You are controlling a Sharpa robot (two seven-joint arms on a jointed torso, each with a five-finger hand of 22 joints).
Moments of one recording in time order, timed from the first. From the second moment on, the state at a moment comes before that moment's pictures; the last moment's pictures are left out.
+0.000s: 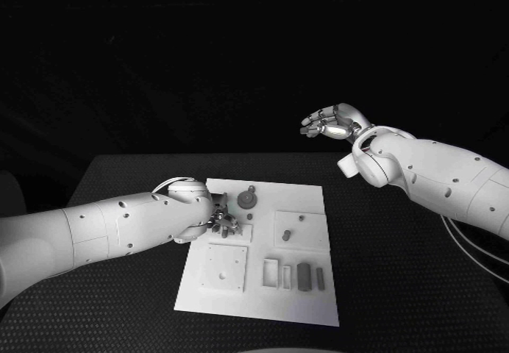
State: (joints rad) left arm 1.28 -0.56 -0.24 1.28 -1.21 0.14 -0.57; left_hand 0.67 -0.09 0.53 -0.08 0.07 1.23 -0.01 0.34 0.85 1.41 -0.12 0.88 0.82 1.21 -0.21 1.34 0.70 0.09 0.95 -0.14 1.15 1.31; right arm 1.26 -0.60 0.05 1.02 -0.71 -0.27 0.20; right_hand 1.05 -0.16 0.59 -0.22 0.25 0.80 0.20 0.27 0.42 0.90 0.17 0.36 0.07 0.84 0.17 0.31 0.50 0.20 0.56 0.23 0.29 1.03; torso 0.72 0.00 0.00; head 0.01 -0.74
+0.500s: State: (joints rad) left arm 1.28 -0.59 -0.24 1.29 -1.17 0.07 -0.57; left_hand 0.55 -0.20 0.44 0.02 0.05 1.22 -0.02 0.34 0.87 1.41 -0.12 0.88 0.81 1.20 -0.22 1.36 0.69 0.10 0.92 -0.13 1.14 1.31; right arm 1.26 -0.60 0.05 1.02 -0.71 -0.27 0.20; right_hand 1.05 -0.16 0.59 -0.22 0.26 0.80 0.20 0.27 0.42 0.91 0.18 0.35 0.07 0.83 0.18 0.31 0.50 0.20 0.56 0.23 0.28 1.03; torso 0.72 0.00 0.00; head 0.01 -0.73
